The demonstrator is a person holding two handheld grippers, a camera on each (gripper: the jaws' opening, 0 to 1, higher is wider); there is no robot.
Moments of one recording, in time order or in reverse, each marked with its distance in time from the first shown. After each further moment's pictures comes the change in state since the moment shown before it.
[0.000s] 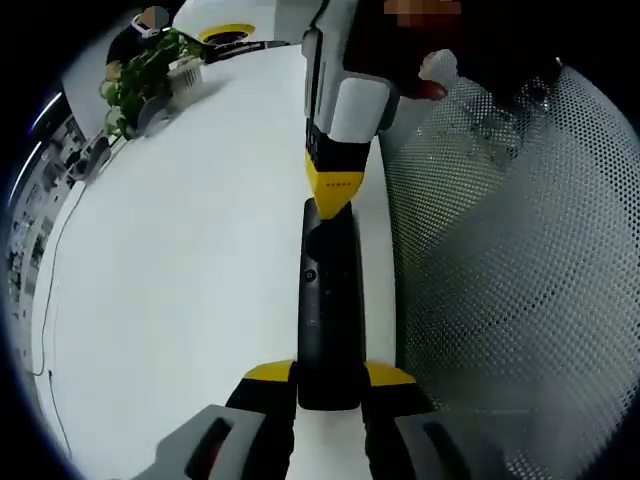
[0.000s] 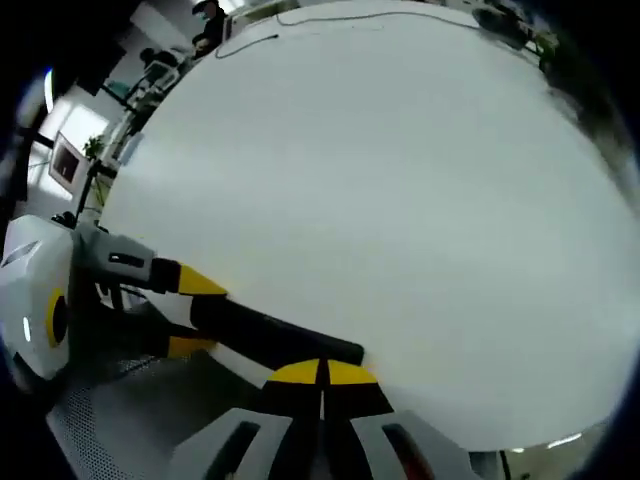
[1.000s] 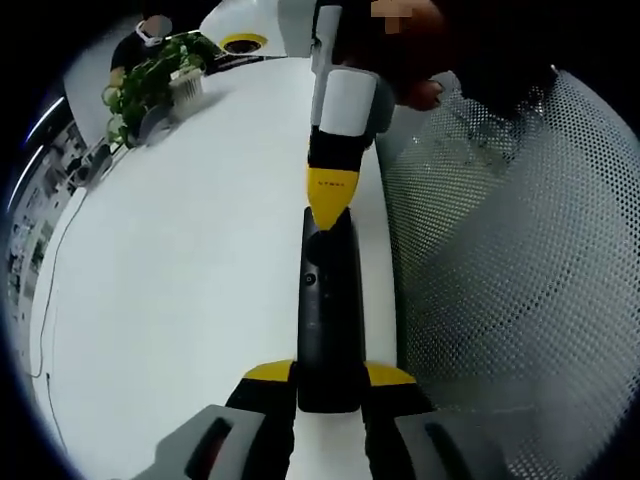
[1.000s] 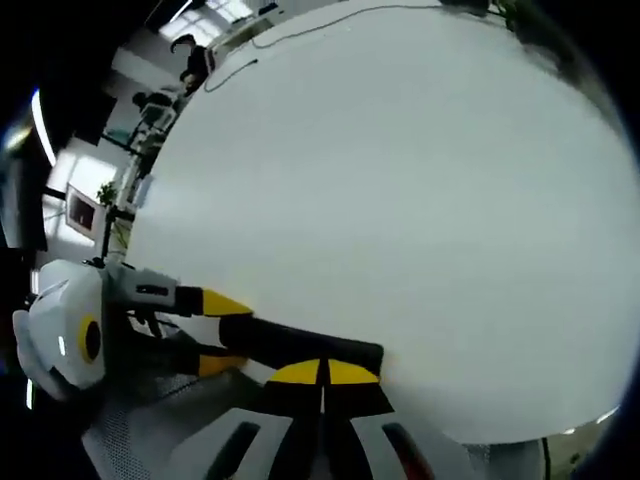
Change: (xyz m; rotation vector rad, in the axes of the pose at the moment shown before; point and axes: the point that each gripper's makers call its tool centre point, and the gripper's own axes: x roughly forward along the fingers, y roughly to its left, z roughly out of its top) left arm 0.001 0.001 0.002 0.008 -0.055 -0.004; right arm -0.002 0.013 0.002 0.150 -0.061 0.181
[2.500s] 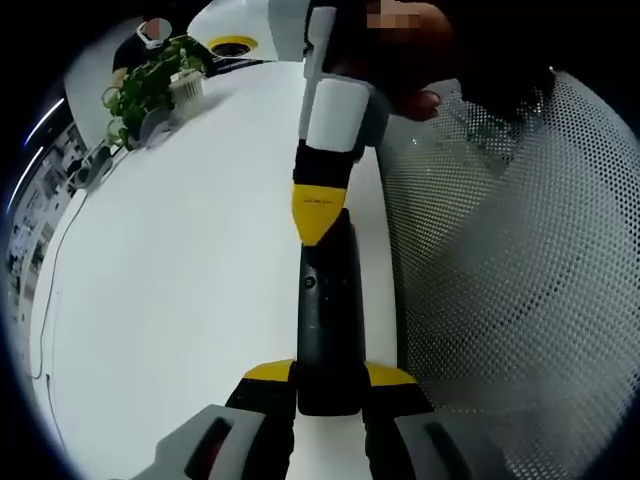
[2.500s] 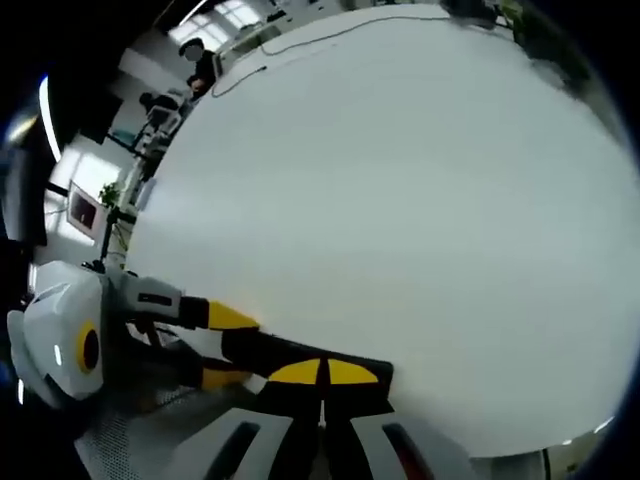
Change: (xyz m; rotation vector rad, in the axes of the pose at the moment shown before) left arm 0.000 0.000 0.001 0.004 -0.010 0.000; right arm 0.005 0.006 0.014 -0.038 -0.064 -0.022
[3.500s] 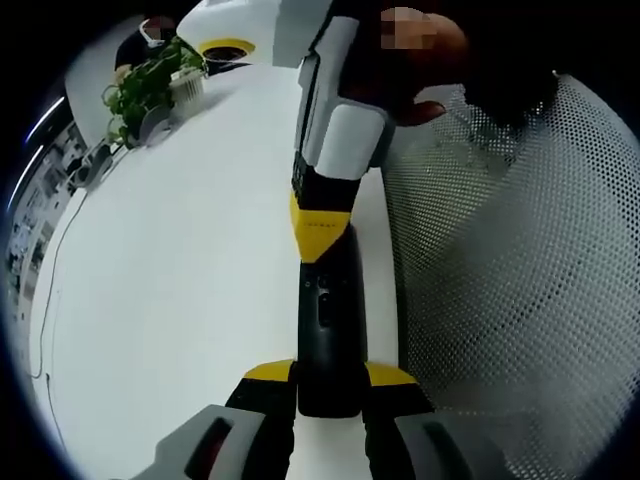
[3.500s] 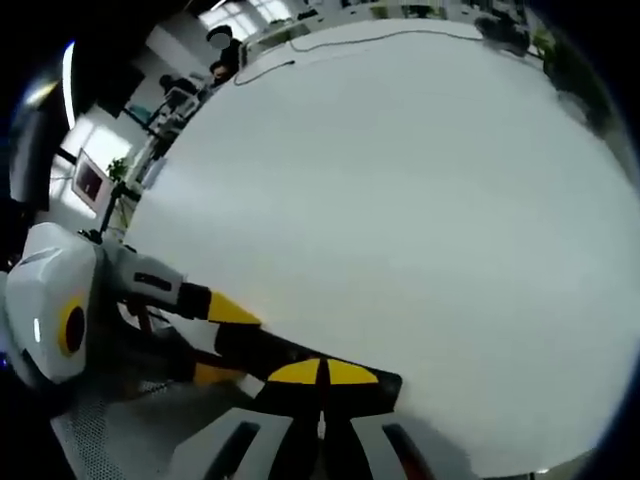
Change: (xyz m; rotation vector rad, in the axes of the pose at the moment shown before) left arm 0.001 0.001 0.001 -0.001 0.007 0.000; right arm 0.008 0.003 0.001 -0.111 -0.012 -0.007
